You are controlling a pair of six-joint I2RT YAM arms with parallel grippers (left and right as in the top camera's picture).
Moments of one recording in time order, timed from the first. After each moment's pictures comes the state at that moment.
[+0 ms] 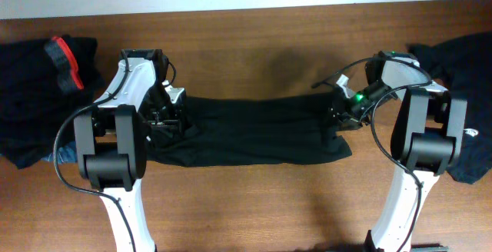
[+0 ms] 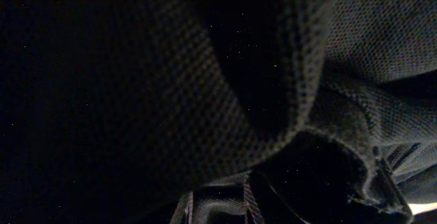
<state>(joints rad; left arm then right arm) -0.05 2.27 1.72 -1.33 0.16 0.10 -0.17 2.29 1.60 -1.26 -0.61 -0.28</state>
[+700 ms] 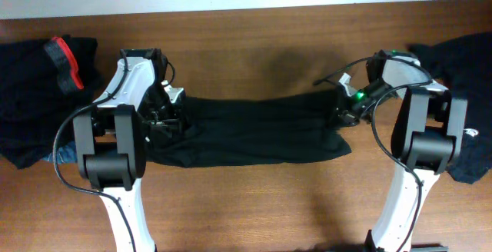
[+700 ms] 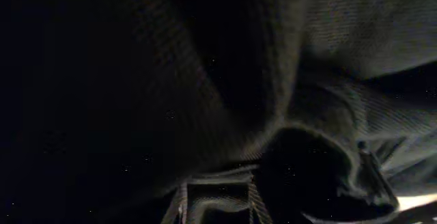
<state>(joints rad) -0.05 2.27 1.74 -1.36 0.18 0.10 -0.19 2.30 1.64 -1.26 -0.56 -0.23</state>
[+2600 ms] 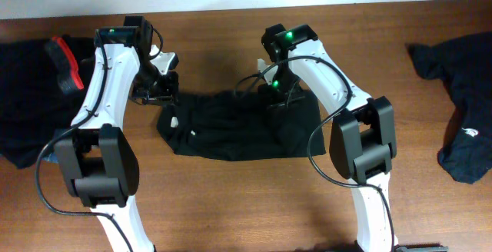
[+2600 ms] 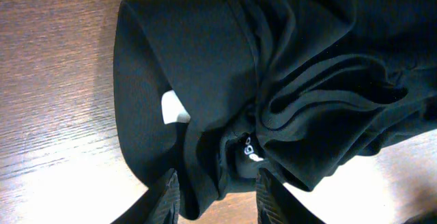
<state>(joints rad) -0.04 2.11 1.88 -1.36 0.23 0.10 0.38 2.30 2.03 -1.41 -0.27 -0.04</state>
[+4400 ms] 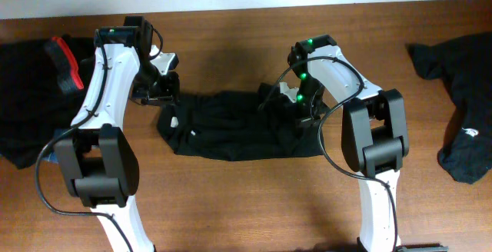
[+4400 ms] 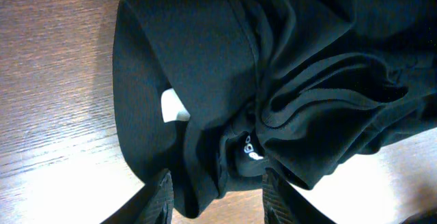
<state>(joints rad) -0.04 2.11 1.88 -1.36 0.23 0.10 0.26 2.31 1.84 -1.53 -0.24 -0.20</state>
